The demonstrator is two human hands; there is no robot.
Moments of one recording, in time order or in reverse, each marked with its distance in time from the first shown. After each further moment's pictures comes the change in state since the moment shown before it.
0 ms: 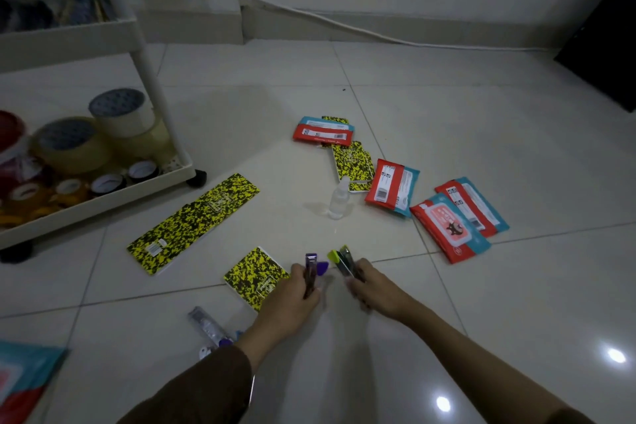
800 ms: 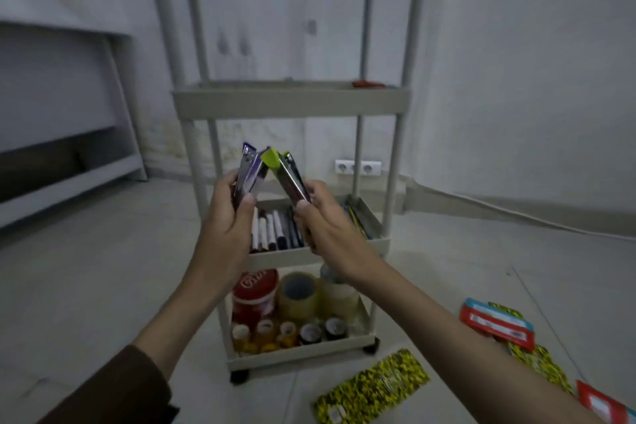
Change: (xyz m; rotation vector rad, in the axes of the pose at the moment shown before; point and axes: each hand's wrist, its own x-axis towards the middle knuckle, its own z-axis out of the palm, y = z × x) left_hand -0.134 -0.036 -0.432 -0.306 1.173 0.357; right_hand -0.066 -0.476 0.083 0.230 -0.116 -1.159
